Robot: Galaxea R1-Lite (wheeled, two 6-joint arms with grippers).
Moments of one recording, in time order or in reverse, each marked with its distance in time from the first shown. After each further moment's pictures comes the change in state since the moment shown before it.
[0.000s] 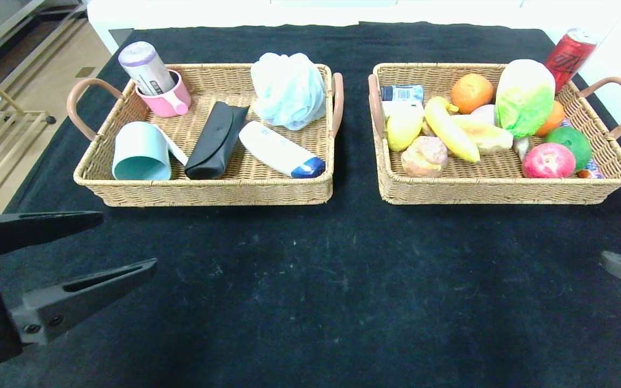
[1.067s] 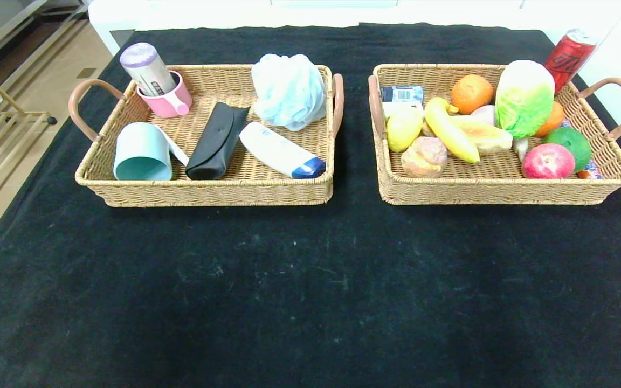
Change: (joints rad) left arm 0.276 -0.700 0.093 0.244 0.198 0.002; right arm -0.180 -0.680 -0.035 0.516 -0.324 0.149
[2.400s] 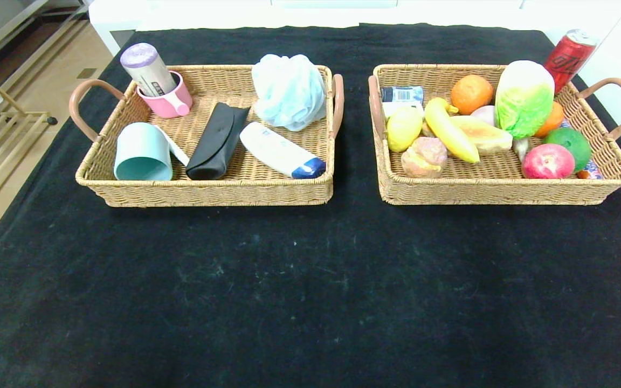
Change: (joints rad) left arm 0.000 -0.297 0.664 -0.369 -0.023 0.048; right arm -0.113 -0.284 0.837 -0.710 0.149 -0.047
